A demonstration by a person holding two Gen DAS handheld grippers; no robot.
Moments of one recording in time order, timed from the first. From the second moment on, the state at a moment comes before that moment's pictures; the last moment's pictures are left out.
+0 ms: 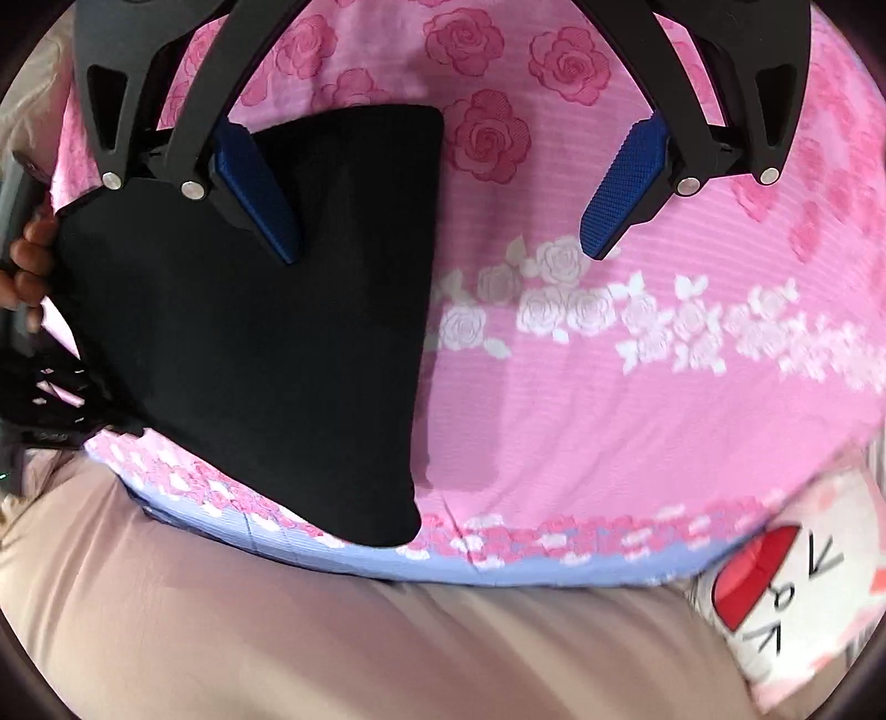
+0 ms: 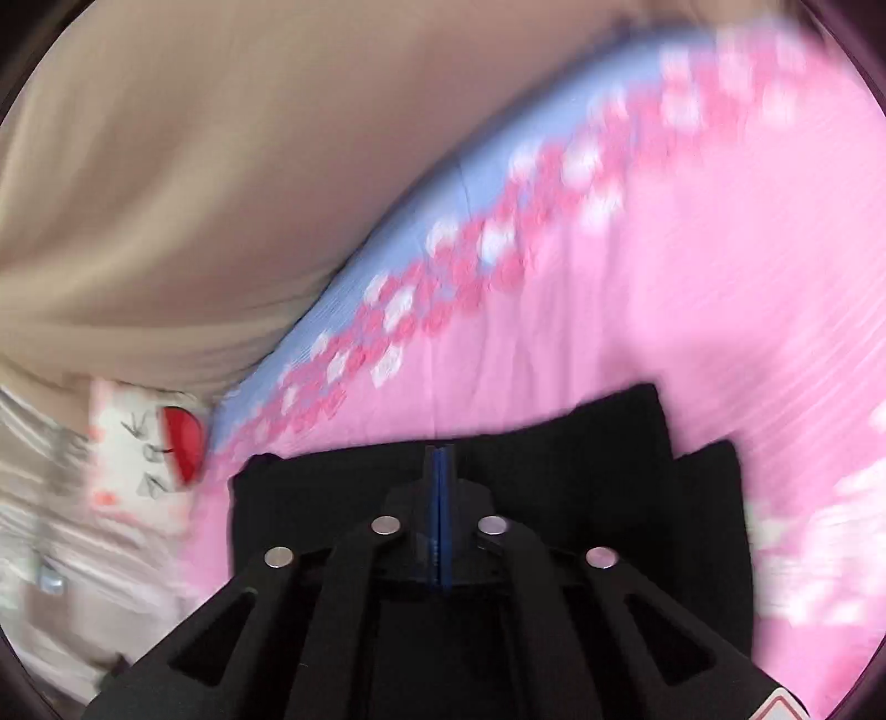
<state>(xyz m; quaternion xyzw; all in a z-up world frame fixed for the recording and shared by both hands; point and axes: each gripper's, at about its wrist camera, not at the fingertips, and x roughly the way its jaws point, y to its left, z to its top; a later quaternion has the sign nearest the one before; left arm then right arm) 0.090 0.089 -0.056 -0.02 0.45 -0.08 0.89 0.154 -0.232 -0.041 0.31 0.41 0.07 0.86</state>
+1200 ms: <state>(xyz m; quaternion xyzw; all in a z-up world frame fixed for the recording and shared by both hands) 0.093 0.082 -0.049 -0.10 0.47 -0.13 0.86 0.043 -0.302 -0.058 0.22 0.38 0.01 0.90</state>
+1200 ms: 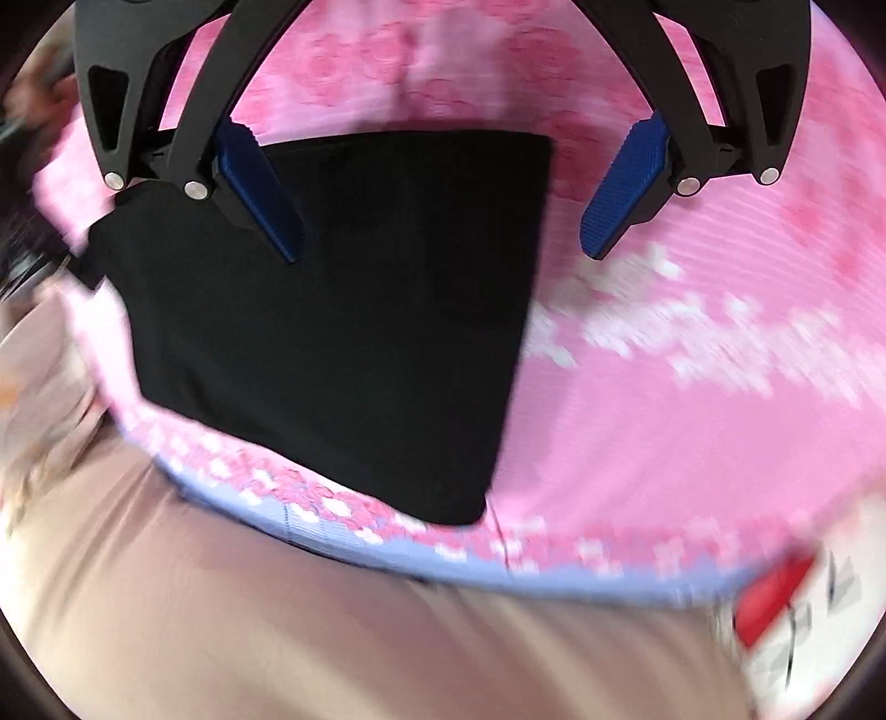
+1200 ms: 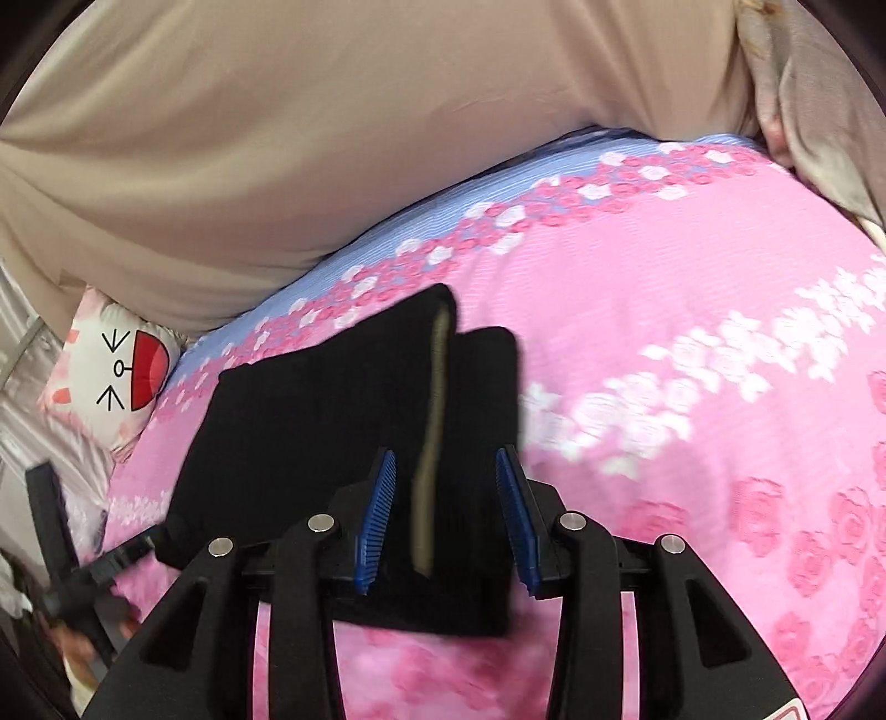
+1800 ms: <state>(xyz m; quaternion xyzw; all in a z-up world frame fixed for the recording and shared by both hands) 0.119 0.061 -0.065 -0.14 0.49 -0.14 0.85 0.077 -0.262 -0.076 0.17 0.43 0.17 0.87</state>
